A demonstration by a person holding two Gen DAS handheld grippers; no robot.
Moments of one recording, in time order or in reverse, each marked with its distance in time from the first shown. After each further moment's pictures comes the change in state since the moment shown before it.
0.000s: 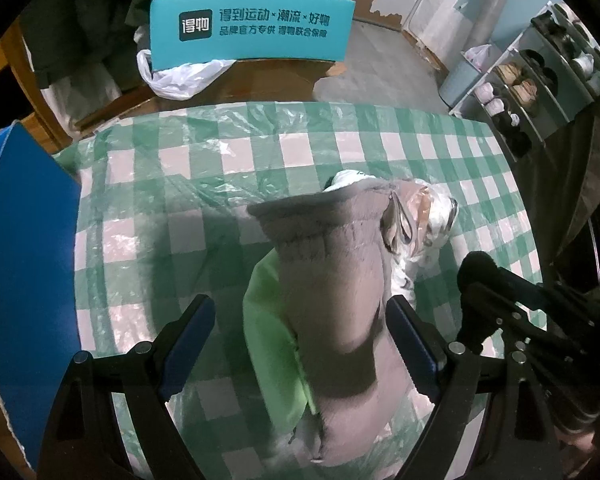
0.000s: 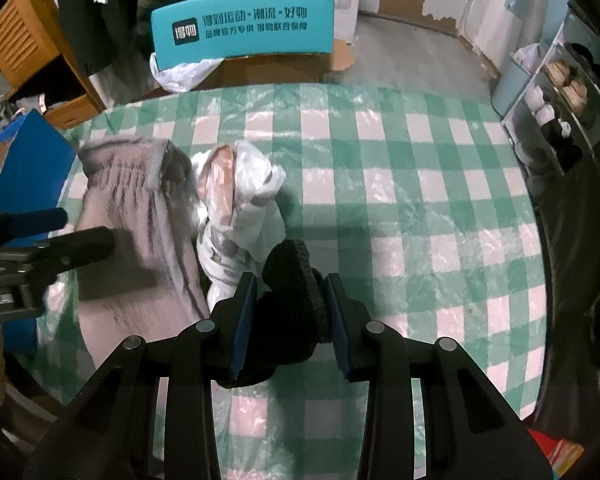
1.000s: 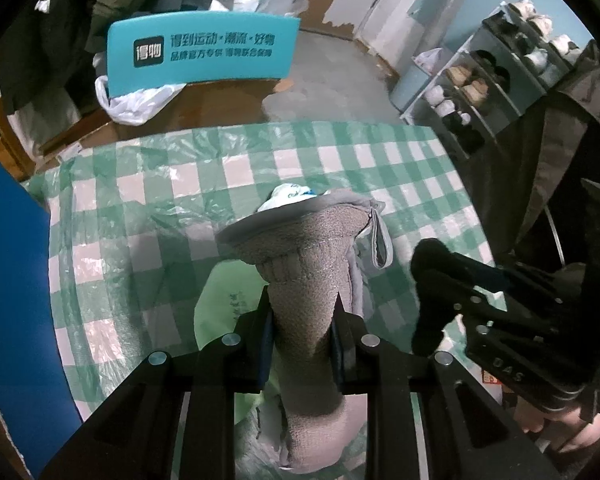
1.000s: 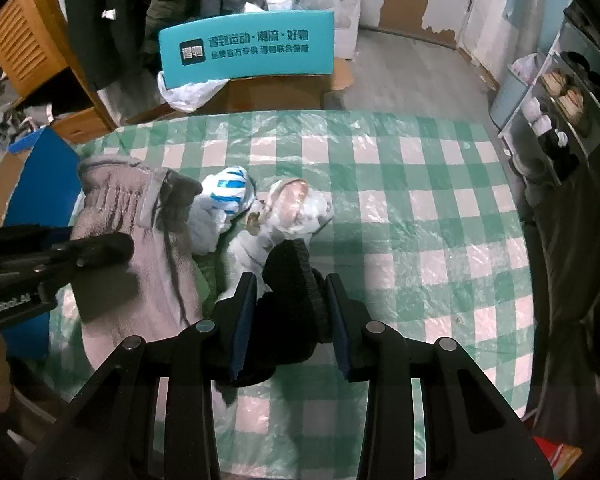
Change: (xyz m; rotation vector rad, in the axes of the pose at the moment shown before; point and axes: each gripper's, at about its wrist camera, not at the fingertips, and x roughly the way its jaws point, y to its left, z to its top) left arm -0.031 -0.017 -0.001 0.078 -0.050 -0.160; right arm -0.023 0.000 0.004 -0.006 -0.046 0.012
